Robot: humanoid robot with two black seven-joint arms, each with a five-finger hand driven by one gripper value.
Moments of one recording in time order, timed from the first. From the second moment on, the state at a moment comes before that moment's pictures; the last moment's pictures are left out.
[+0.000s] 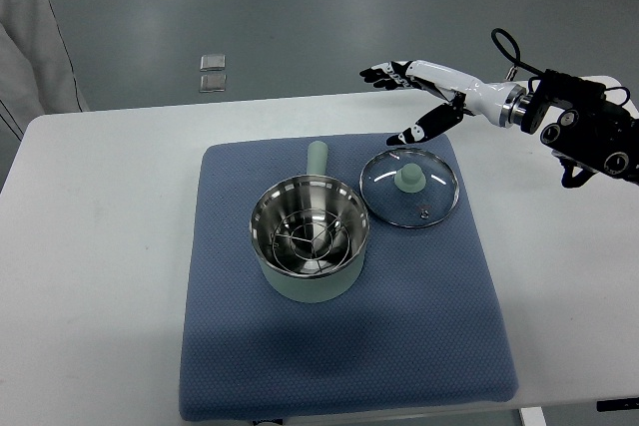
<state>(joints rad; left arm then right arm) 0.01 0.00 -0.04 -0.16 0.01 -0.02 0.06 1.05 -0.38 0.08 0.69 -0.72 0.17 0.61</state>
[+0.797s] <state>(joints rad) 0.01 0.00 -0.04 -0.16 0.01 -0.02 0.06 0.80 -0.20 0.39 0.48 -0.10 0.18 0.59</state>
